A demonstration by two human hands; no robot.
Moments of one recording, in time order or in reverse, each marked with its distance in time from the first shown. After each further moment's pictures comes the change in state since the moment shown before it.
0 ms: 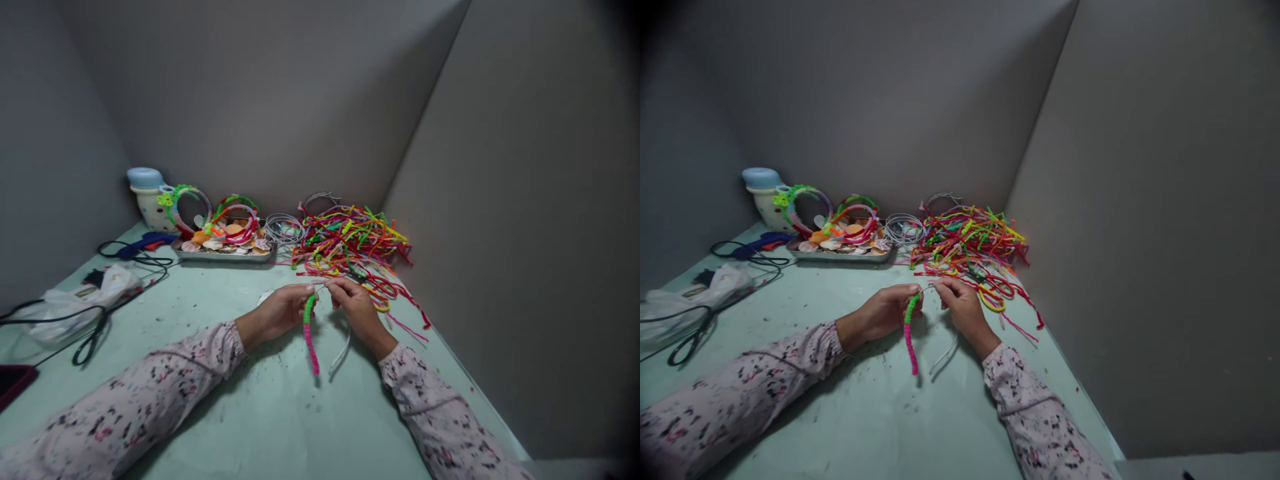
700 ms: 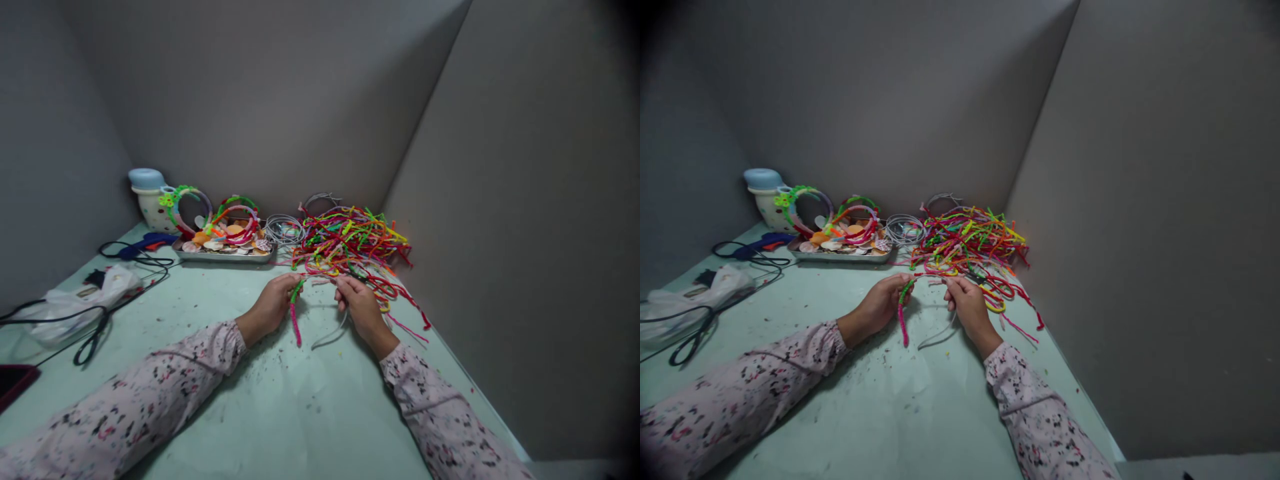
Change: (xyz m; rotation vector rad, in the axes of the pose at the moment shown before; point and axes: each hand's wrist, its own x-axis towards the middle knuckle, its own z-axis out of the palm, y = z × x) left_hand 0.010 0.000 -0.013 0.114 0.274 0.283; right_hand 0.005 0.019 -0.005 0.135 0.091 0.117
